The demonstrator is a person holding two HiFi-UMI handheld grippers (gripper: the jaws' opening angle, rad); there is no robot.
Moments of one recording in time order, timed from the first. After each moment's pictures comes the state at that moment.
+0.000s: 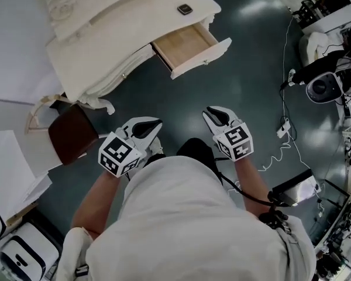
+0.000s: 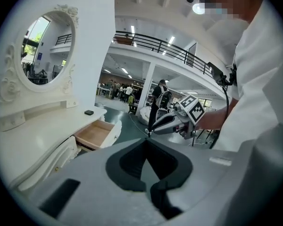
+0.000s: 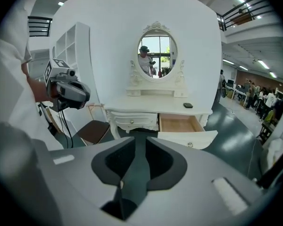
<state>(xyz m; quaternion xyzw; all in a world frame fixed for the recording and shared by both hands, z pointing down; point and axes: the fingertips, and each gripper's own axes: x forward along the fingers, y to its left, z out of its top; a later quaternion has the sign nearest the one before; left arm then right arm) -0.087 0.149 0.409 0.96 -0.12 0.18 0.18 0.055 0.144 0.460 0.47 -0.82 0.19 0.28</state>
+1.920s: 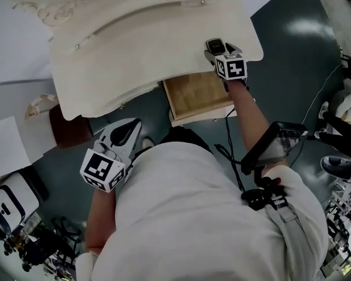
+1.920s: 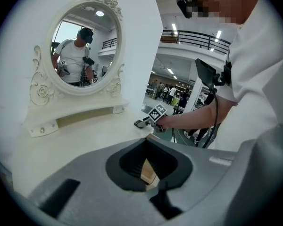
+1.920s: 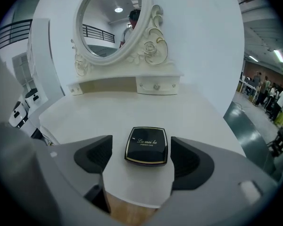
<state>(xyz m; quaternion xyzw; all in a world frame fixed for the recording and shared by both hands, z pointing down) -0.035 -0.166 0.414 0.87 -0.39 0.20 0.25 0.188 -0.437 0.619 0.44 -0.80 0.23 0.33</state>
